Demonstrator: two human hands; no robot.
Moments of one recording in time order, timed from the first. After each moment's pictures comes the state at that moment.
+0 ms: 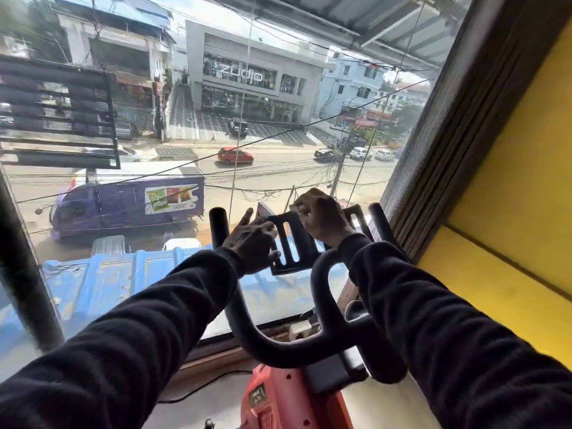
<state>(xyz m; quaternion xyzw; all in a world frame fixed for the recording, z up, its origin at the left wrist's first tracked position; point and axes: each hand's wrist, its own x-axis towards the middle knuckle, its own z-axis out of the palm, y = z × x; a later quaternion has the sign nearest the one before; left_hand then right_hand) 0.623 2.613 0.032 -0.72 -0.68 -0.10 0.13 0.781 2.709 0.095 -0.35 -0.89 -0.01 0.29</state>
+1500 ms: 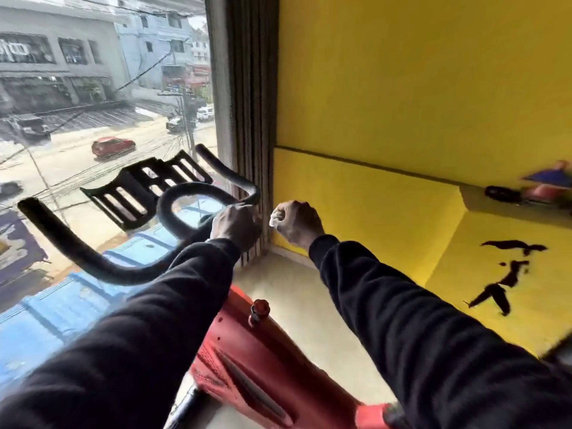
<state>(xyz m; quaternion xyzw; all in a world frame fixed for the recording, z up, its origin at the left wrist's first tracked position) 0.880 2.493 0.058 -0.77 -0.59 -0.25 -0.03 1.027 2.478 0.058 -0.67 -0.68 0.04 0.28</state>
